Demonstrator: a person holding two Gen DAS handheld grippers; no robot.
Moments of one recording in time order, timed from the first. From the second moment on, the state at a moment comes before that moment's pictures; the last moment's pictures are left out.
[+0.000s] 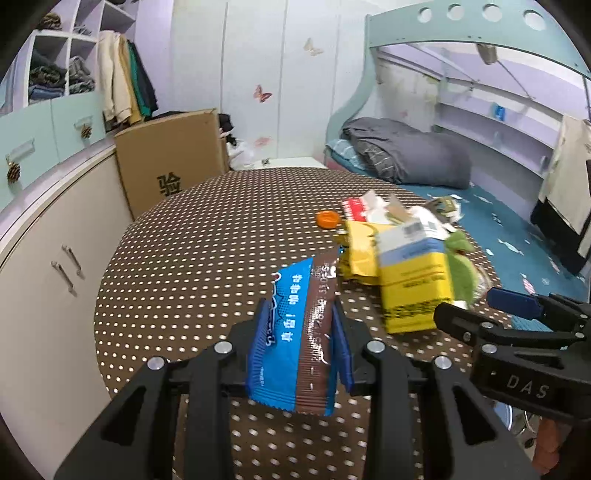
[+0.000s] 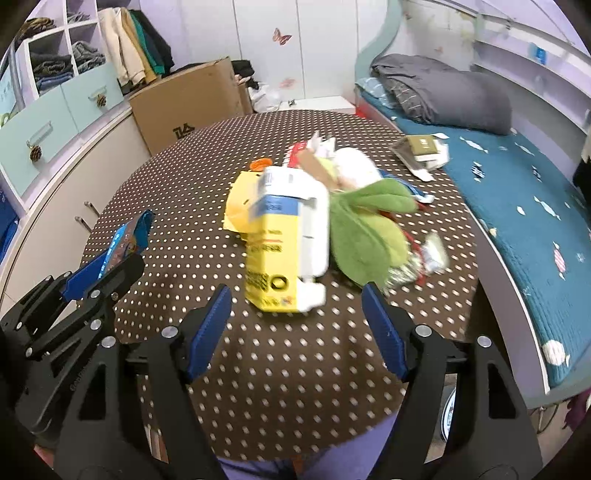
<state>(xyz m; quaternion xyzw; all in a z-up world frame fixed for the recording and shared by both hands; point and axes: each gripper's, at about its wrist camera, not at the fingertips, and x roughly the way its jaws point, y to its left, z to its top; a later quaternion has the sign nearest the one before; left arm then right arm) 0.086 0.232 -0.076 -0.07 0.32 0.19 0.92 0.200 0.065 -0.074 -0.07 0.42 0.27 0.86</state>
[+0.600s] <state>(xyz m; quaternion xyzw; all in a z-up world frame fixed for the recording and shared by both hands) 0.117 0.266 -0.097 -0.08 0.35 0.20 0.91 0.242 0.103 -0.110 -0.09 0.45 0.27 0.85</state>
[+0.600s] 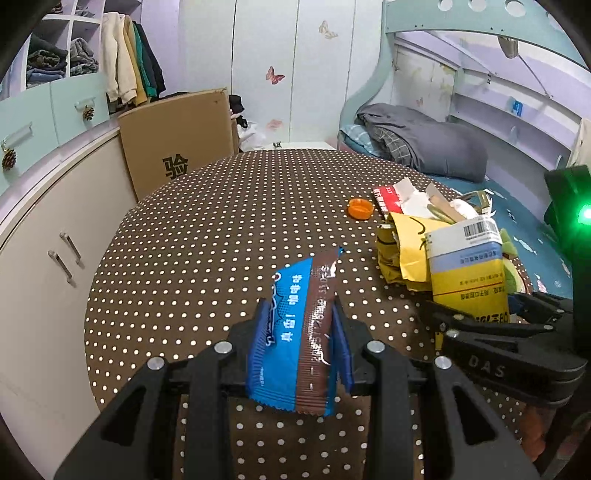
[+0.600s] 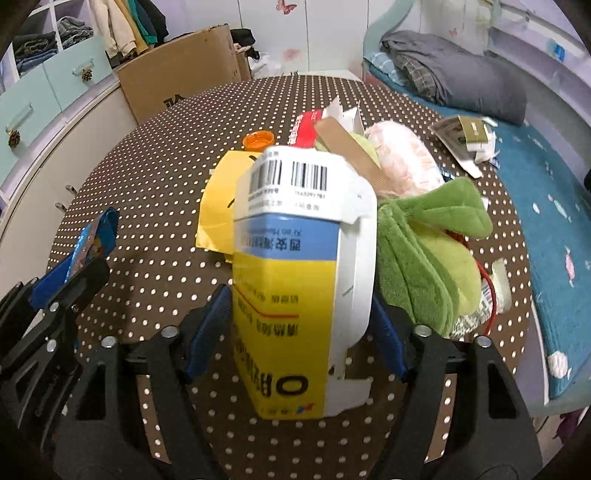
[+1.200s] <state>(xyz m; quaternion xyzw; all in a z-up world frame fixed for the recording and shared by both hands) 0.117 0.226 -0.086 -0.07 0.34 0.18 0.92 0.208 0.052 -0.069 -0.05 0.41 0.28 0.86</state>
